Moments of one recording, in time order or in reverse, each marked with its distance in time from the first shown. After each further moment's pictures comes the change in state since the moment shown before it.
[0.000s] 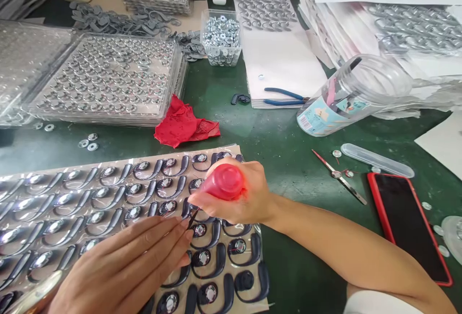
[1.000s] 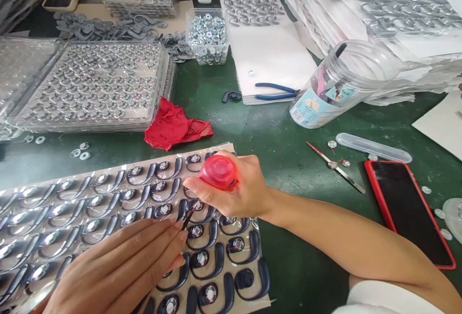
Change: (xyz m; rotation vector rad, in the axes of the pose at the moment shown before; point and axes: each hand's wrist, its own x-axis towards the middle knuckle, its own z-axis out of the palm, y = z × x) left_hand -0.005 -0.003 -0.002 -0.065 -0.036 -0.010; right_hand -0.002 0.006 -0.002 -0.106 0.063 0.031
